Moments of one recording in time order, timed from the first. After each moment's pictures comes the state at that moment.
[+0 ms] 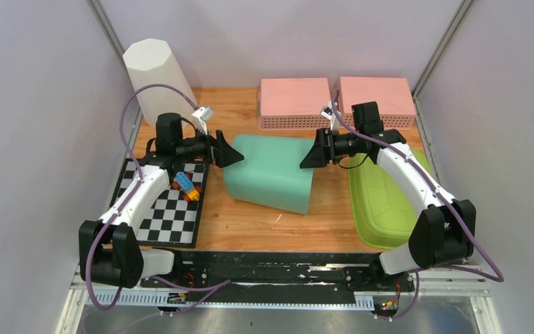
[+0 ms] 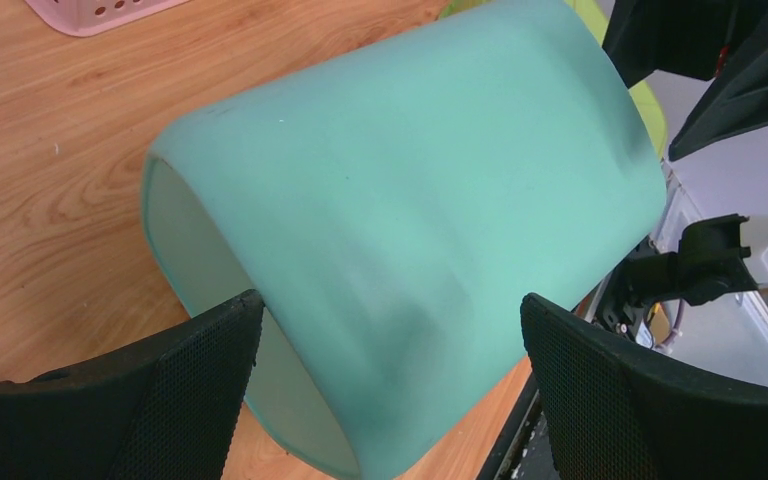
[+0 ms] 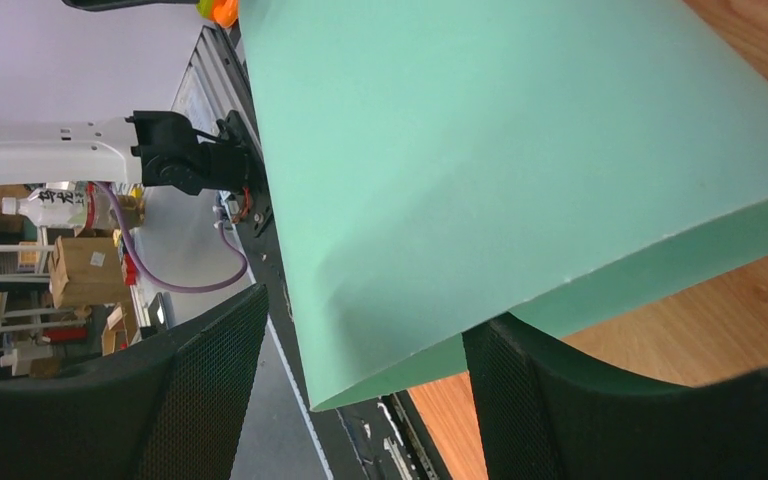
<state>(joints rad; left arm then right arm) -0.13 1.27 0.89 -0.11 0.87 -0.20 0.25 1.42 1.19 -0.60 -0.96 0.11</state>
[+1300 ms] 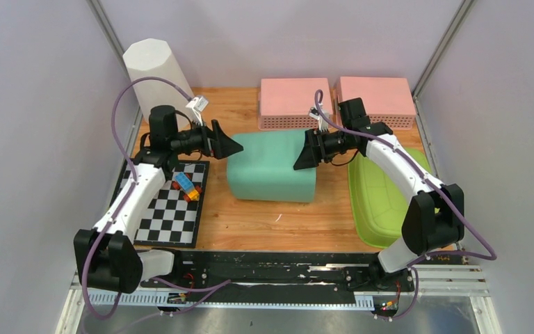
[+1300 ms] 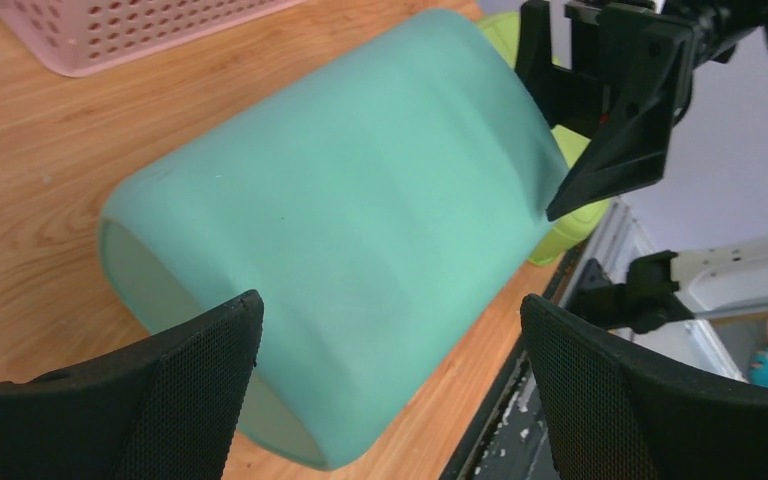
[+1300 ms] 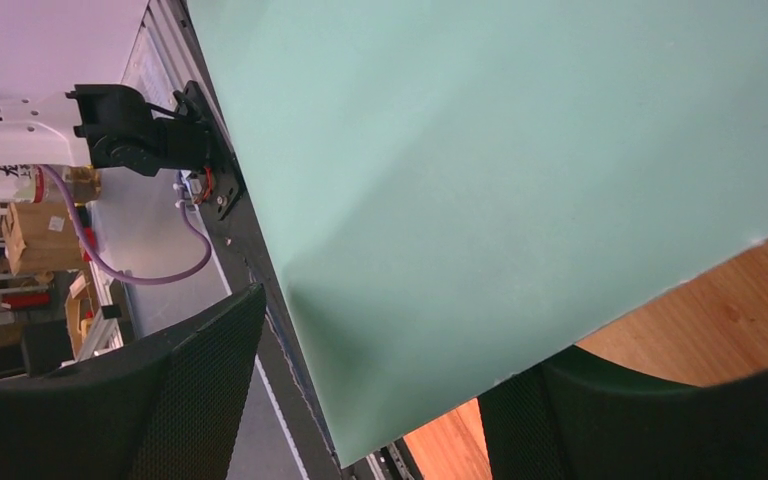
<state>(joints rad) -0.12 1.24 0.97 -0.12 0.90 -0.33 0.32 1.54 1.28 -0.67 -0.89 0.02</state>
